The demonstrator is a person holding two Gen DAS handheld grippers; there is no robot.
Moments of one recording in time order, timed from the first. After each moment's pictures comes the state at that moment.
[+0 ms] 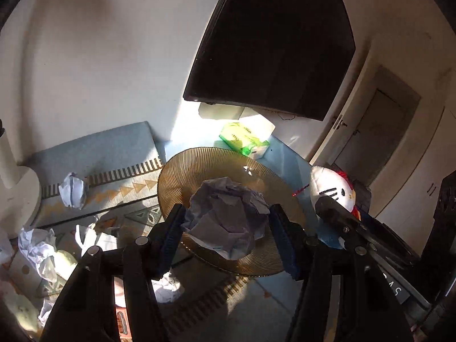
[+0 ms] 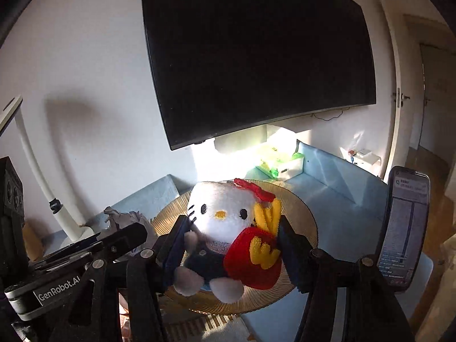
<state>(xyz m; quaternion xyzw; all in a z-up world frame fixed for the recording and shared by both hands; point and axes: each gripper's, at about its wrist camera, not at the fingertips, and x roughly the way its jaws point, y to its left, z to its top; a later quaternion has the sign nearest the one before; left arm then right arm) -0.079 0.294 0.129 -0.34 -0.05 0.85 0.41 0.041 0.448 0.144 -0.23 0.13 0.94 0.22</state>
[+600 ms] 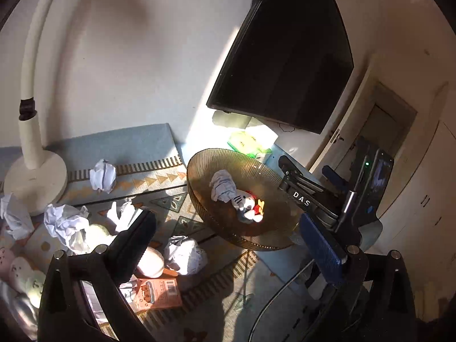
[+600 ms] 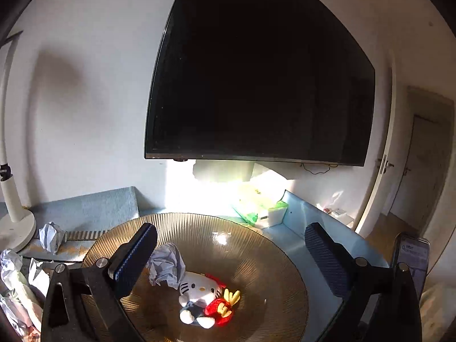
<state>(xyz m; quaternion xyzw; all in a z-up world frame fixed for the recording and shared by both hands) -0.037 0.198 0.132 -0.32 -0.08 0.86 0.39 -0.035 0.439 0.109 -0.19 -0.06 0.94 0.28</state>
